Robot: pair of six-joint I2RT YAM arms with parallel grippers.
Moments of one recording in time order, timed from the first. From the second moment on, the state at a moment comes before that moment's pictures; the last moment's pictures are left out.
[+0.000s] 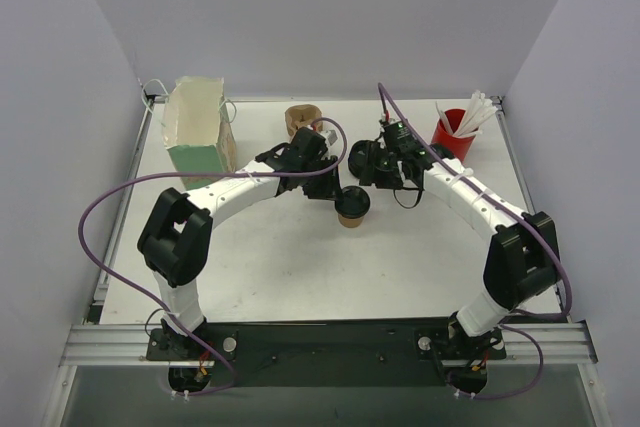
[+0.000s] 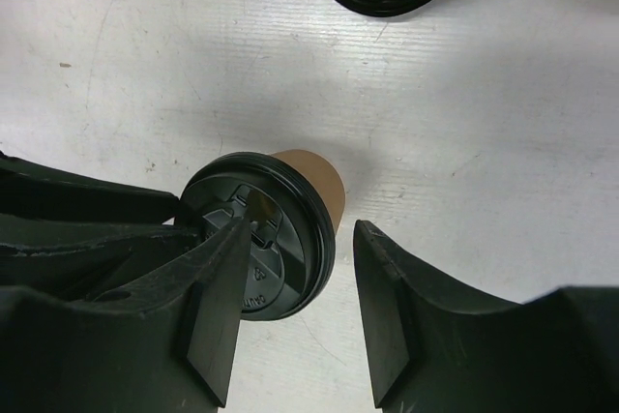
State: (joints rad) left arm -0.68 1.84 1.40 -0.40 0.21 -0.59; right arm 0.46 1.61 1.25 -0.57 -0.02 0.47
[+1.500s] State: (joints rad) left arm -0.69 1.84 1.40 -0.40 0.19 -0.59; right arm 0.44 1.48 1.02 -0.46 -0.07 0.55
